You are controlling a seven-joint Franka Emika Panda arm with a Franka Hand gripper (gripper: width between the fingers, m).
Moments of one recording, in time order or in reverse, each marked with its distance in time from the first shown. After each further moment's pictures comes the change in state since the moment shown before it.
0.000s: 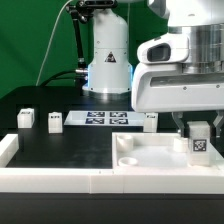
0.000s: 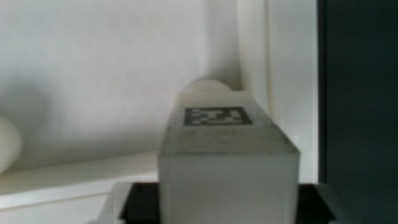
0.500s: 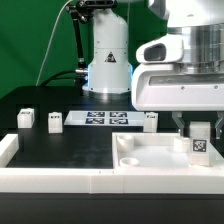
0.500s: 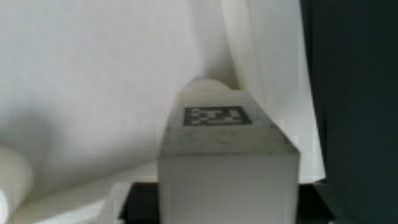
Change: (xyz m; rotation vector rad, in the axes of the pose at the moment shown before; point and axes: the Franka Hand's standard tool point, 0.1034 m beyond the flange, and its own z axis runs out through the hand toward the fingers) arm -0.001 0.000 0.001 0.018 0.024 0.299
